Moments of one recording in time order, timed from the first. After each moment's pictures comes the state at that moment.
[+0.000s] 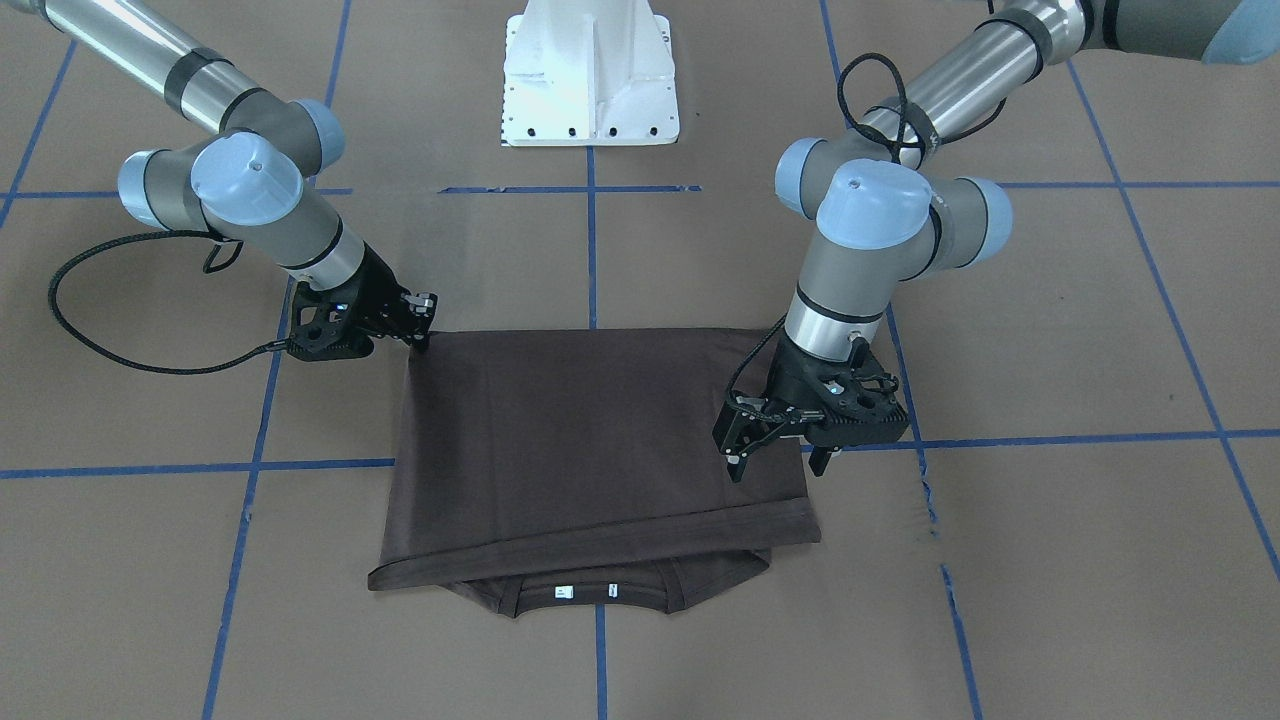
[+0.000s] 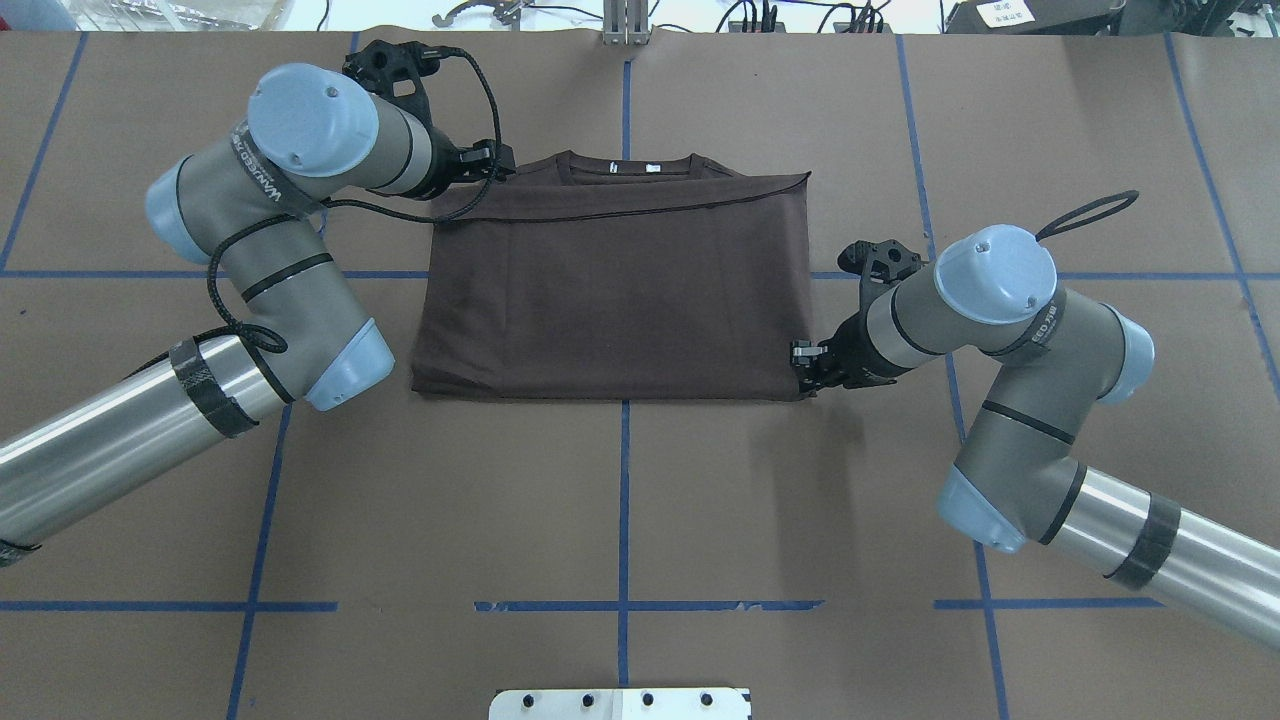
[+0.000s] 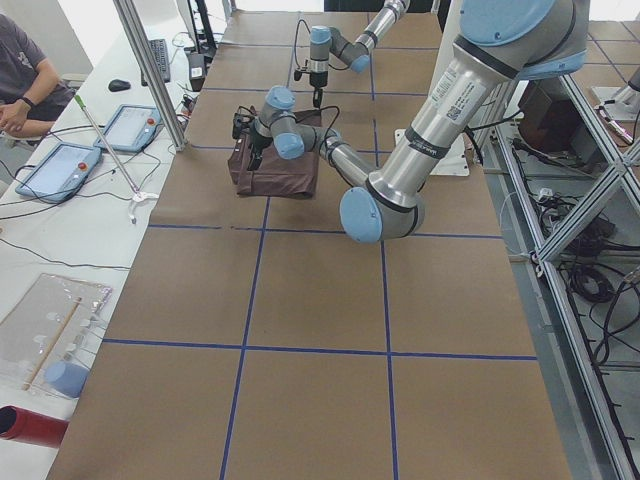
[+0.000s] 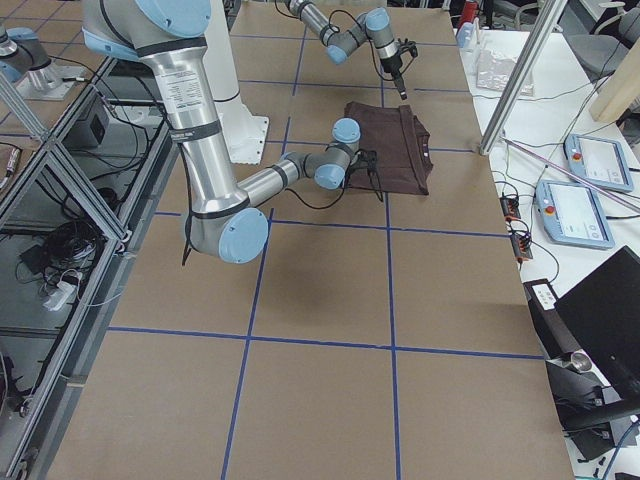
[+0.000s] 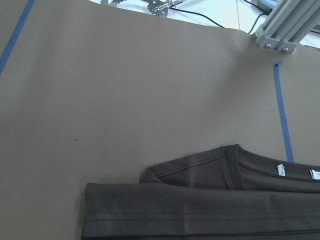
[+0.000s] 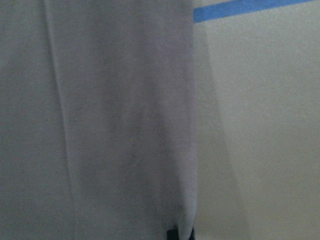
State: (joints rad) left arm -0.76 -2.25 -1.41 -2.08 -1.72 -1.23; right arm 0.62 -1.26 1.64 -0.99 2.06 1.31
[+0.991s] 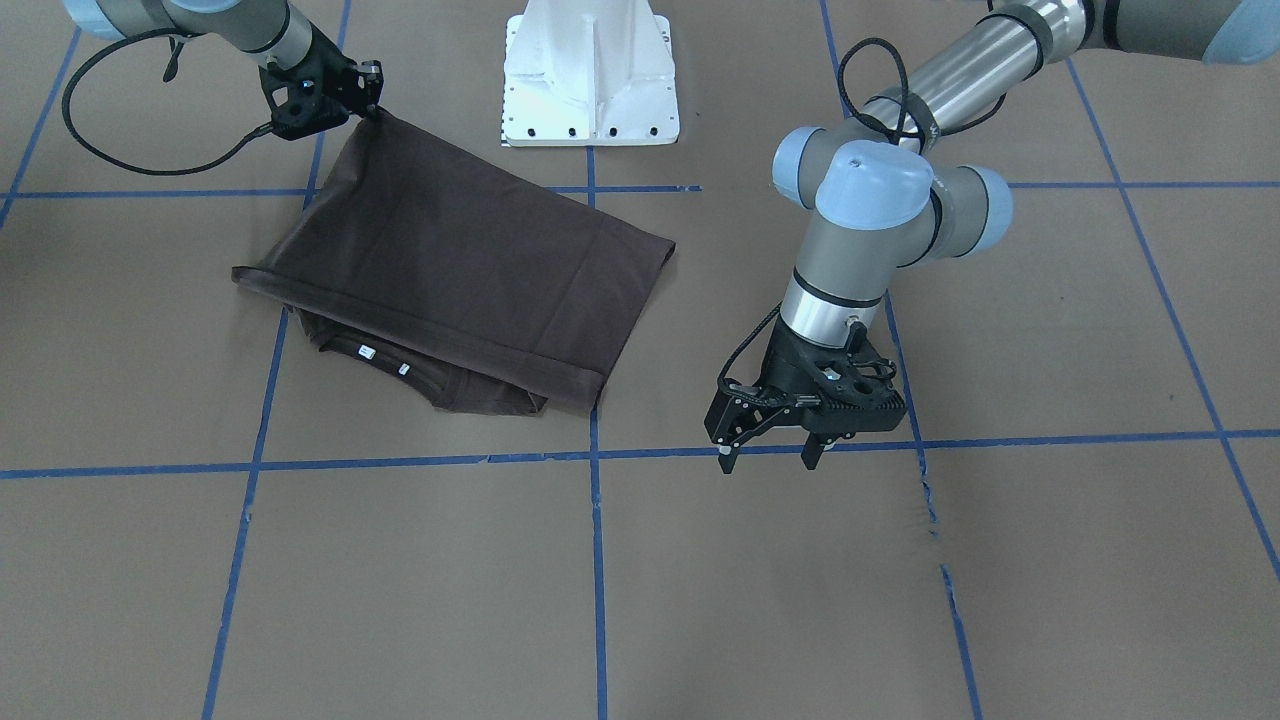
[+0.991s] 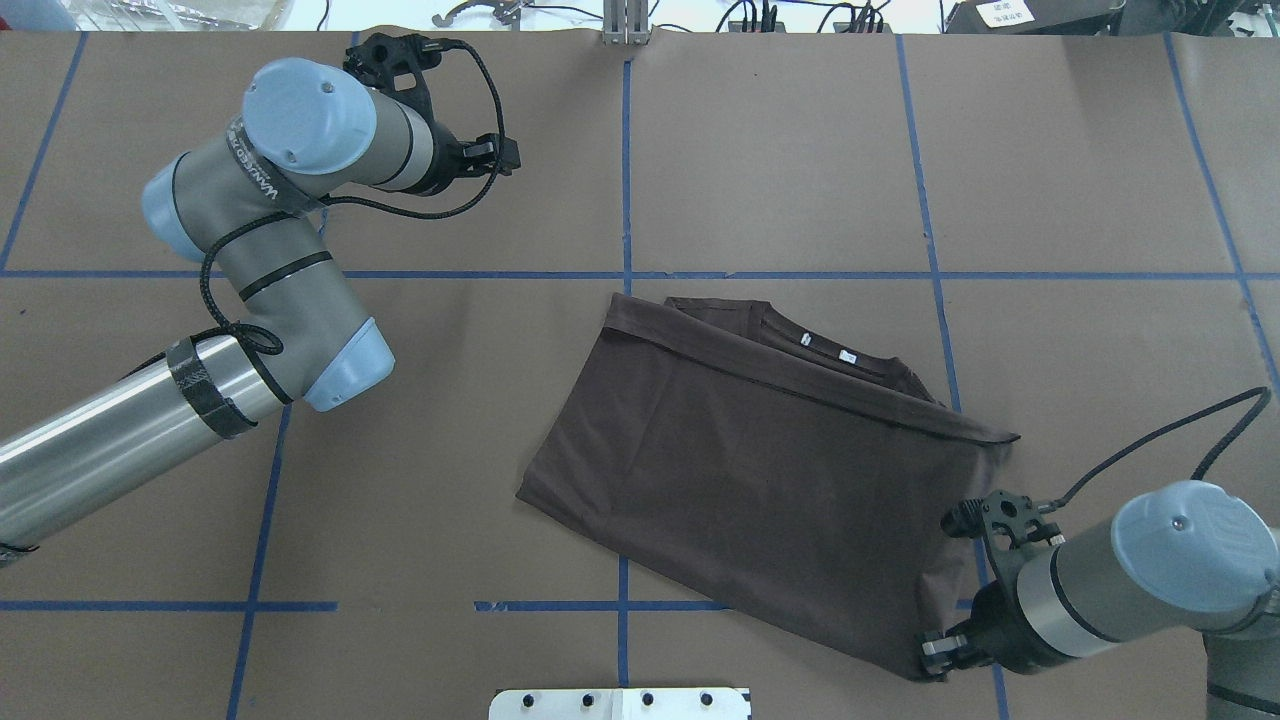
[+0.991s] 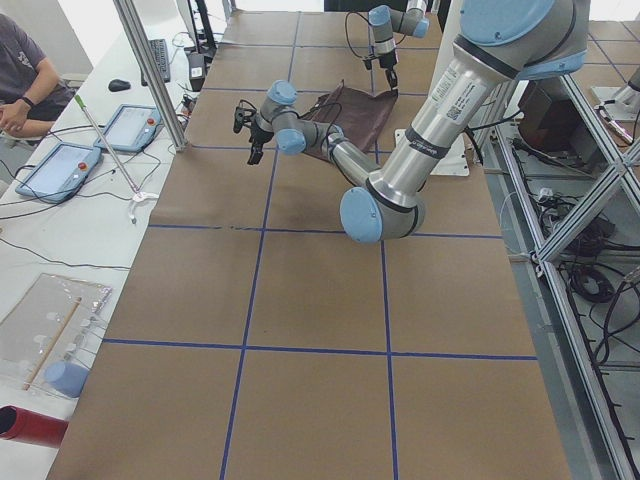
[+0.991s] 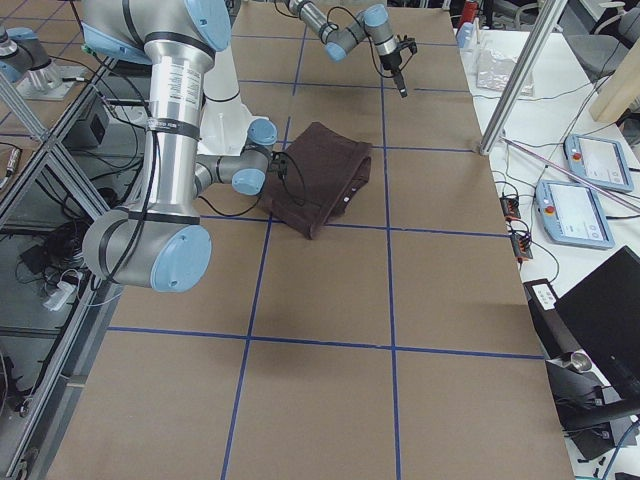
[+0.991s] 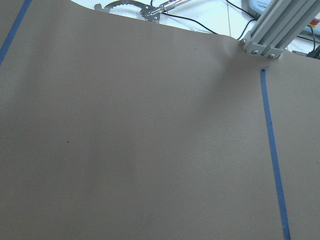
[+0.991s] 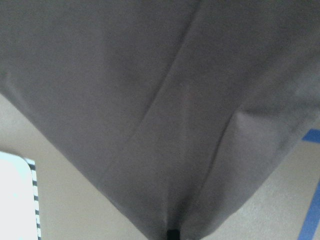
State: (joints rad) left arm -0.76 -2.24 -1.45 -2.07 -1.73 -1.24; right arm 0.23 -1.77 2.15 -0.98 2.07 1.32
